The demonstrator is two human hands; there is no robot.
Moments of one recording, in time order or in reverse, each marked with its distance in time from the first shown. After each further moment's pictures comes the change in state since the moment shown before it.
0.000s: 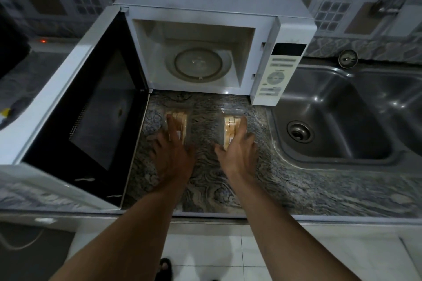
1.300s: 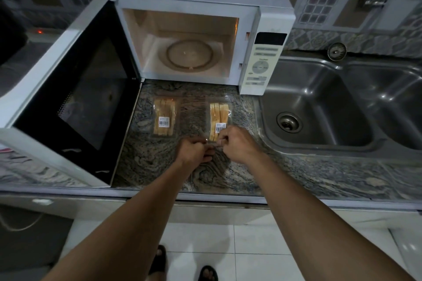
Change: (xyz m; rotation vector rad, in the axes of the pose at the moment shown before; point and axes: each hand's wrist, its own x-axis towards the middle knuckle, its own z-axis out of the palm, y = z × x) left_hand -0.048 0.069 -0.027 -1.113 -0.636 -0.471; right_hand 0.014 0.043 -0.050 -0.027 -0.418 -0.349
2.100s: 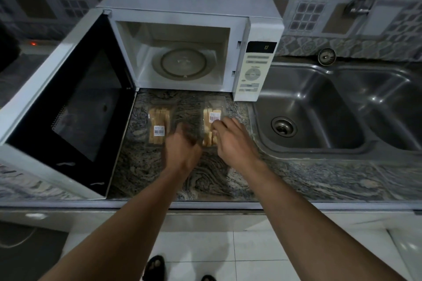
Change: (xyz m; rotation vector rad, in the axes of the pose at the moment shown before) left_hand -0.004 0.016 -0.016 0.694 0.293 0.484; right_hand -0.009 -0.012 -0.008 -0.241 0.365 -0.319
